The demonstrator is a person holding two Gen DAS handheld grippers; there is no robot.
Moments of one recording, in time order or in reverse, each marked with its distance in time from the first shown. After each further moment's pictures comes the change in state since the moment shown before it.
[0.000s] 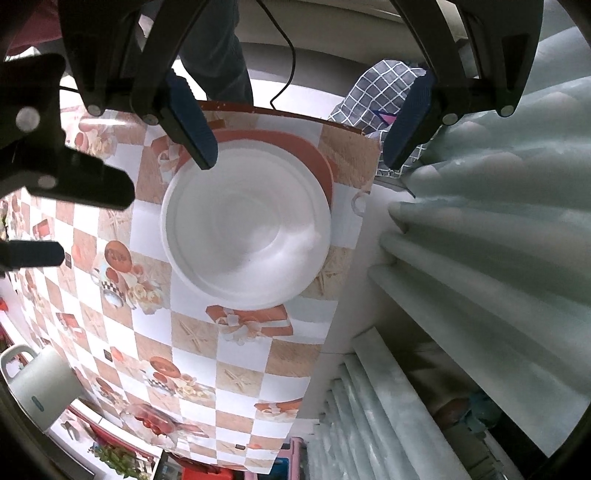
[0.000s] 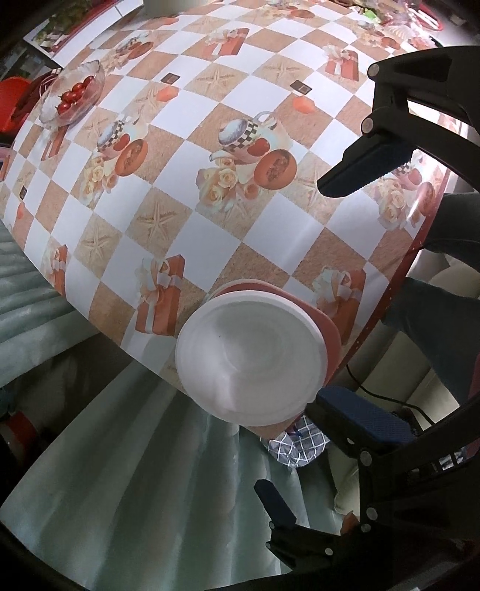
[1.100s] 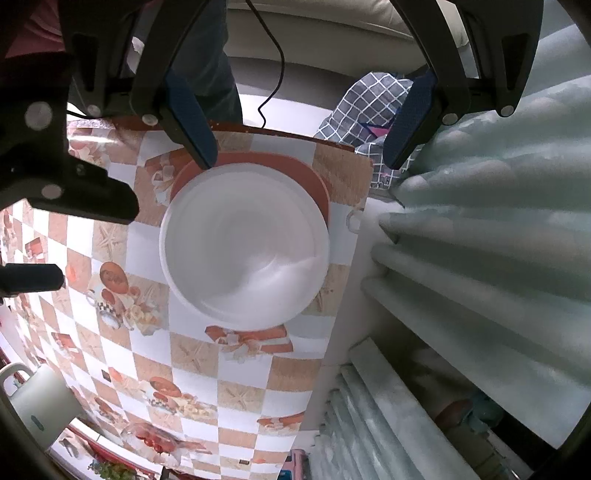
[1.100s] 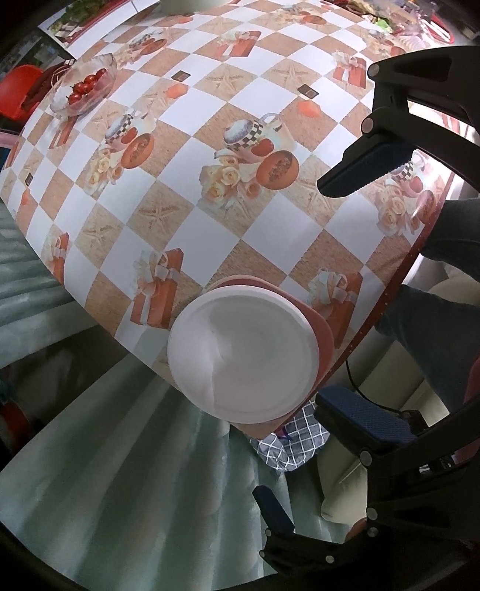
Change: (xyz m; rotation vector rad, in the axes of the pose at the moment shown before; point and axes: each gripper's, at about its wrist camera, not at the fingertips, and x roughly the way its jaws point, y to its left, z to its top) left arm -0.001 -0.008 -0.008 0.016 0.061 0.053; right arm 0.001 0.006 0.000 -0.048 0.017 -0.001
